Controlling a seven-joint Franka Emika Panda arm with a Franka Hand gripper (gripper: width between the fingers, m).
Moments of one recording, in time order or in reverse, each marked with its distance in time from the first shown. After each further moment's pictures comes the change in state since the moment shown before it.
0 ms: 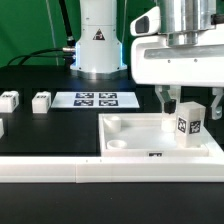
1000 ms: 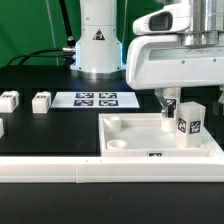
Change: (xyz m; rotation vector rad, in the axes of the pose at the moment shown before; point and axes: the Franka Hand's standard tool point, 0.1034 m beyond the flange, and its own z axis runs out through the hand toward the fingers) arm -0.007 -0.002 0.002 -0.035 0.000 -0.776
